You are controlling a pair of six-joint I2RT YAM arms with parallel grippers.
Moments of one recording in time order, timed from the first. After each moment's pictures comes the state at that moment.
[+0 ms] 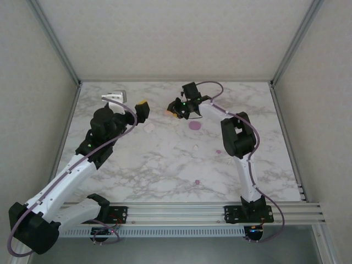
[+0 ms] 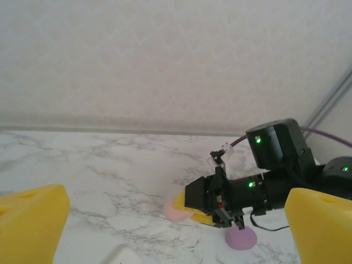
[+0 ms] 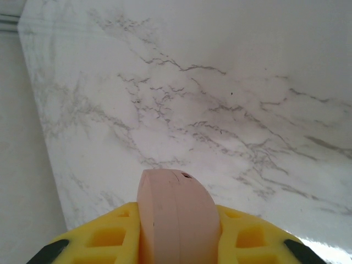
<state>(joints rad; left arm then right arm) -0.48 1.01 0.88 0.00 -0.16 -0.31 0.51 2.31 1.83 -0.39 -0.47 0.89</state>
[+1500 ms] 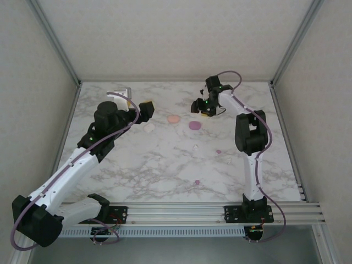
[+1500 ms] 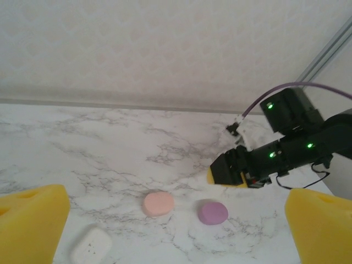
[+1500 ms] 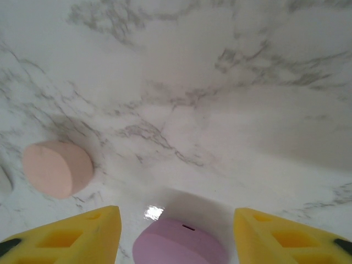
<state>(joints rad) -0.47 1.08 0.95 -0.07 -0.02 -0.37 0.31 2.27 1.89 -0.84 -0.36 0.30</state>
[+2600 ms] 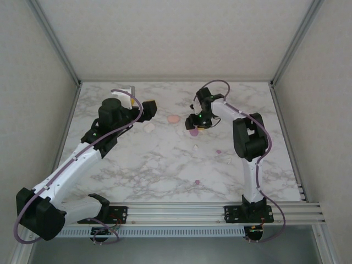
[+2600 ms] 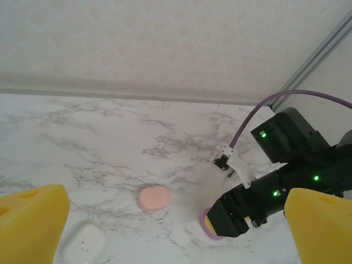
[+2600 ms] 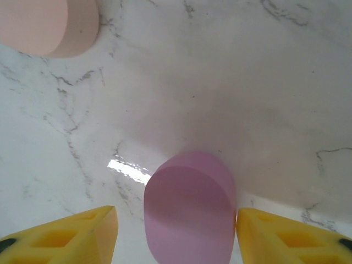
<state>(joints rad) -0.47 1.15 0.98 -0.08 0.01 -0.38 0.42 2.15 1.66 -0.85 -0.29 0.12</state>
